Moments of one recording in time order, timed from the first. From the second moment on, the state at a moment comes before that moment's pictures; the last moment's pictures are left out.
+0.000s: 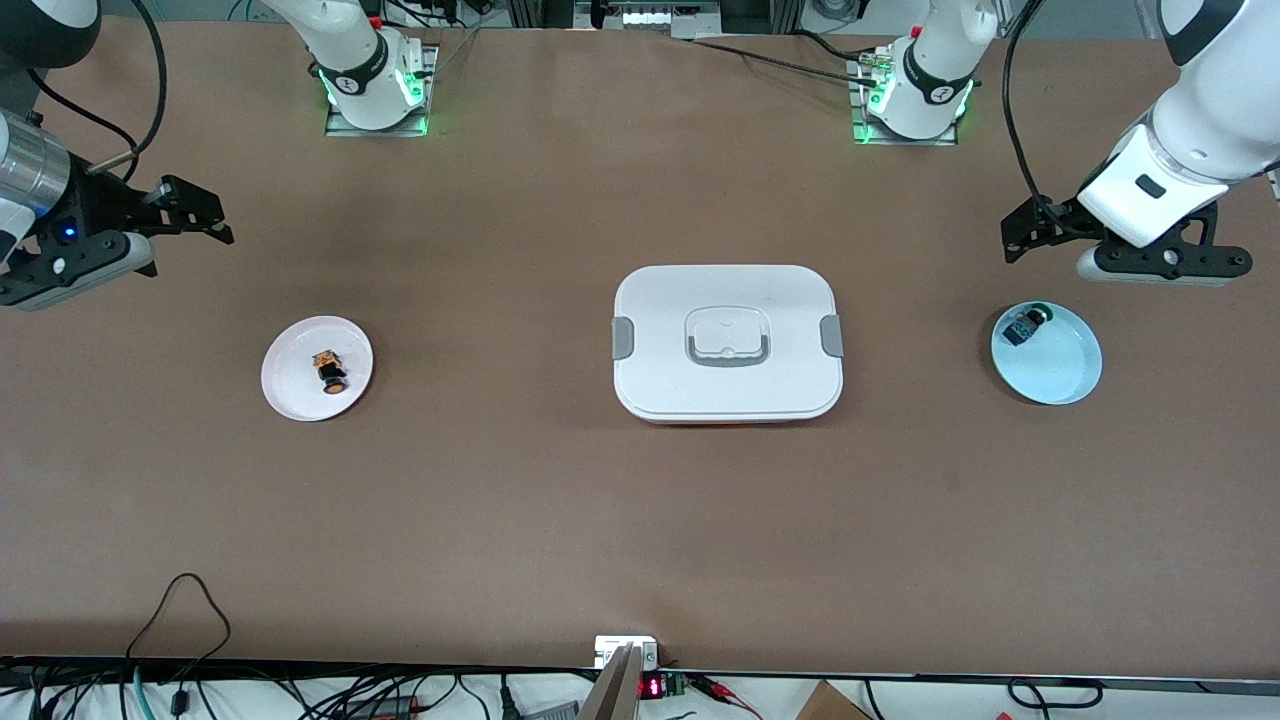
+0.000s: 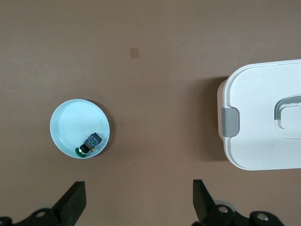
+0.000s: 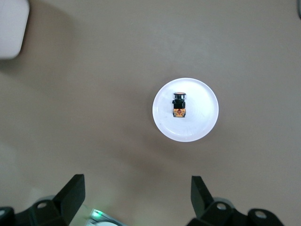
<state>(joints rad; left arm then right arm) -0.02 -0.03 -0.11 -1.73 0.03 1.66 -0.10 0.12 0.08 -0.09 -1.60 0.08 1.54 -0.50</state>
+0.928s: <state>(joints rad) -0.02 -0.03 -0.11 -1.73 0.03 1.64 -0.10 0.12 0.33 -0.09 -1.78 0.05 1.92 -1.57</state>
